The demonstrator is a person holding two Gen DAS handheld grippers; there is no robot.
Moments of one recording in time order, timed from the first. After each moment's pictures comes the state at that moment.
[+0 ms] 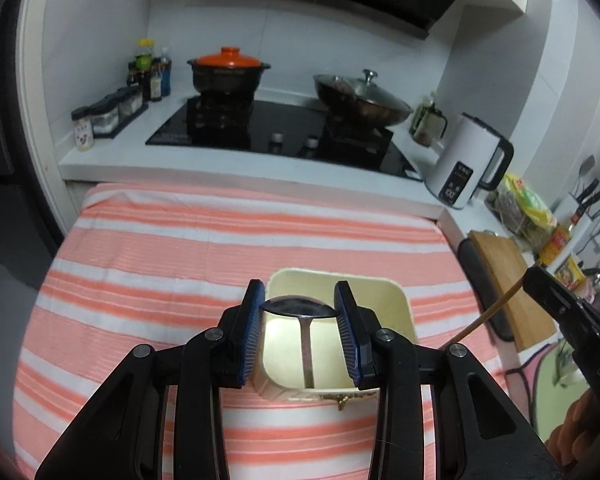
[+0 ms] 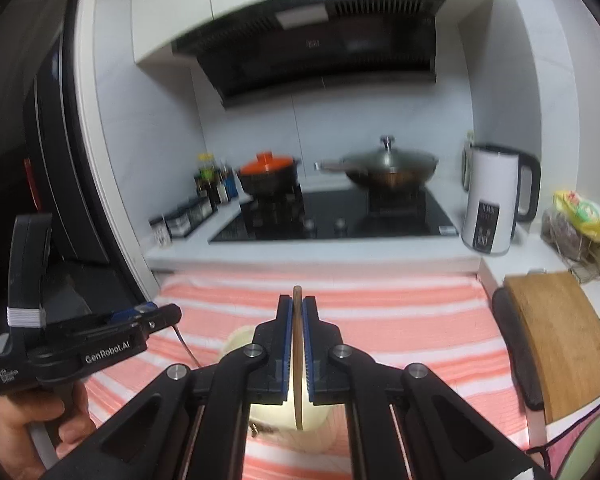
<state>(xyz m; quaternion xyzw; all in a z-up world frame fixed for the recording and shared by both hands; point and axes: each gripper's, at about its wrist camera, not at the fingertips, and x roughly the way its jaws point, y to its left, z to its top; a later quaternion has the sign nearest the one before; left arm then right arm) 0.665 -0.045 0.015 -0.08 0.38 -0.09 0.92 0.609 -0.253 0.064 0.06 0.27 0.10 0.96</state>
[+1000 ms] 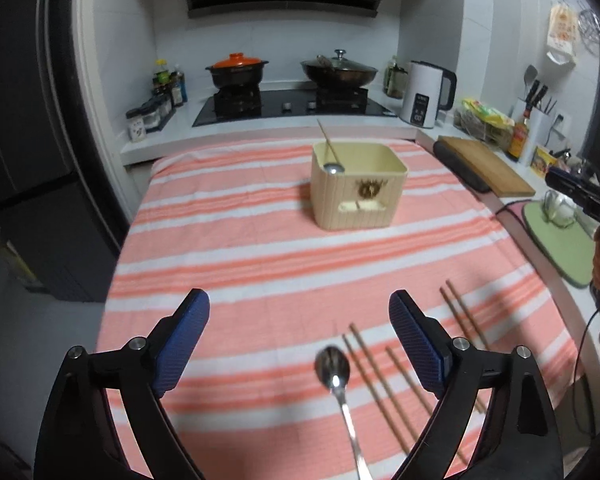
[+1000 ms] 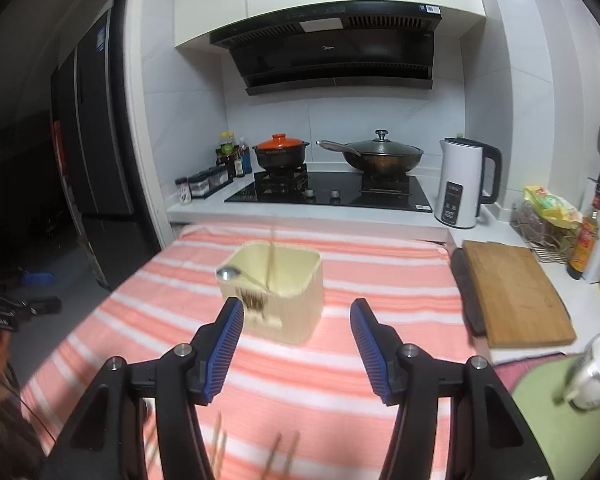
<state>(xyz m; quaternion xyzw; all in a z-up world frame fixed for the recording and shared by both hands) 0.371 0.054 0.004 0.02 0.37 -0.10 0.92 0.393 -0.308 0.033 -0.01 0.25 0.12 0.96</state>
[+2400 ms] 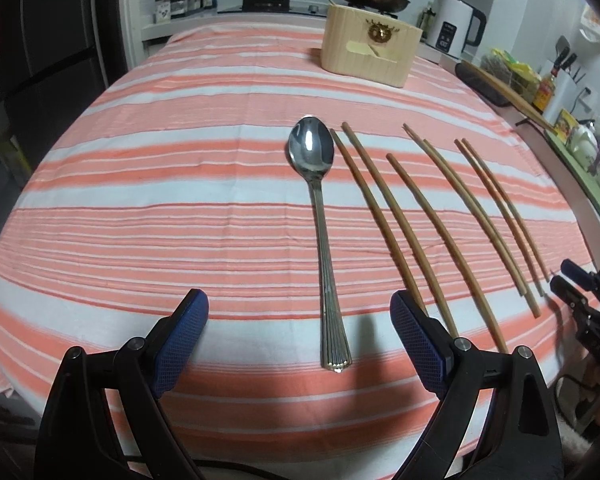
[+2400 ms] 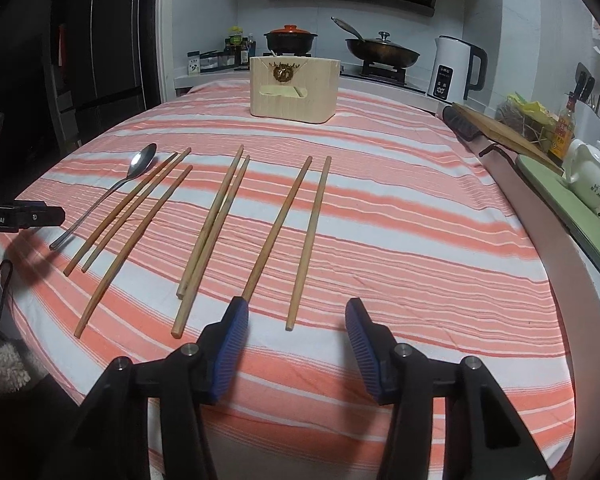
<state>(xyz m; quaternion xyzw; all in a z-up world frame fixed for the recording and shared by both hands) 0.273 0.023 -0.171 -0.03 0.46 -0.06 0.89 0.223 -0.270 -0.176 -0.06 0.36 0.09 0.92</state>
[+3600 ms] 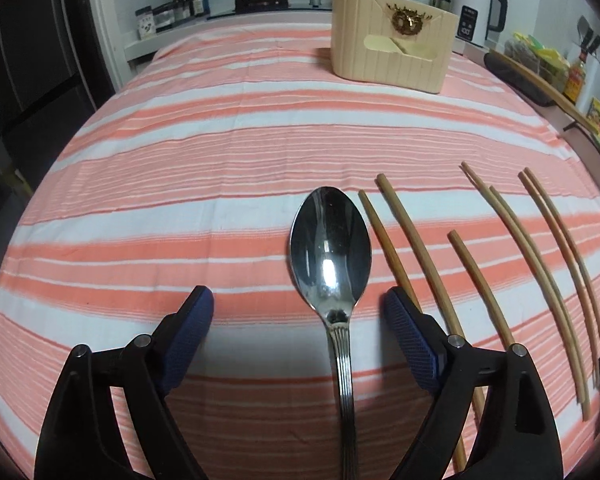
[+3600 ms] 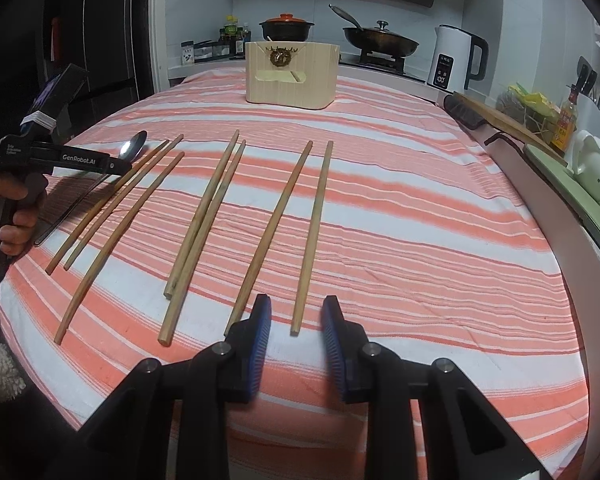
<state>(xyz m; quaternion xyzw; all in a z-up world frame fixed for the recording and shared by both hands) 0.386 0.004 -0.192 0.02 0.45 -0.03 0.89 0.236 -0.266 -0.189 -0.06 0.37 0.08 0.92</state>
